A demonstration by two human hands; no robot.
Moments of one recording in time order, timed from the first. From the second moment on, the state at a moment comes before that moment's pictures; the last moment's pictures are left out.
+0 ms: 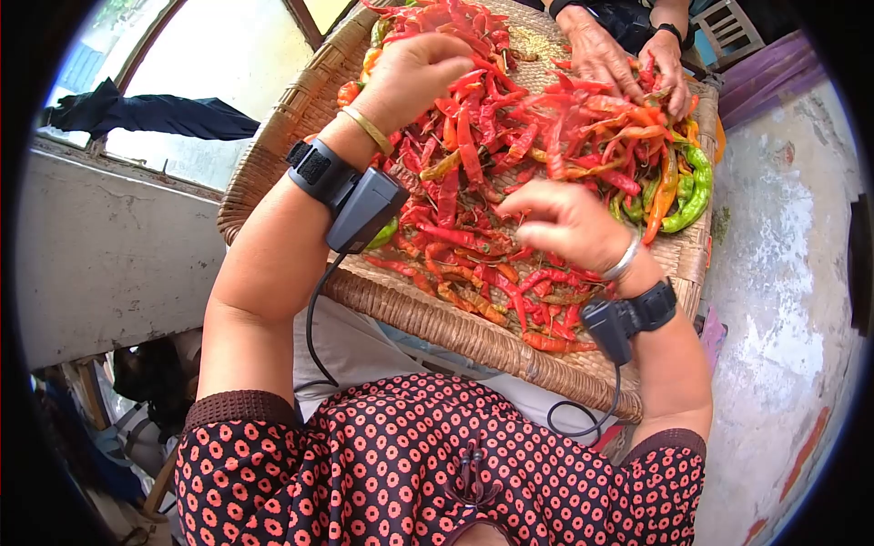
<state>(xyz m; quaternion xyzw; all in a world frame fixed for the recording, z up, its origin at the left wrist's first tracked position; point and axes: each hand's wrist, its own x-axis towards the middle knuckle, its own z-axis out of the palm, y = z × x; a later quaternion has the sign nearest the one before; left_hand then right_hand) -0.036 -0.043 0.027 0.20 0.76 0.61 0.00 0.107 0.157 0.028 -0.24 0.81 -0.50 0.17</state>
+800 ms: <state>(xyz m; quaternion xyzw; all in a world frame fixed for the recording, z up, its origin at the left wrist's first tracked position) 0.014 -0.026 0.018 0.53 0.80 -0.08 0.28 0.107 0.161 0.026 -0.06 0.73 -0.63 0.24</state>
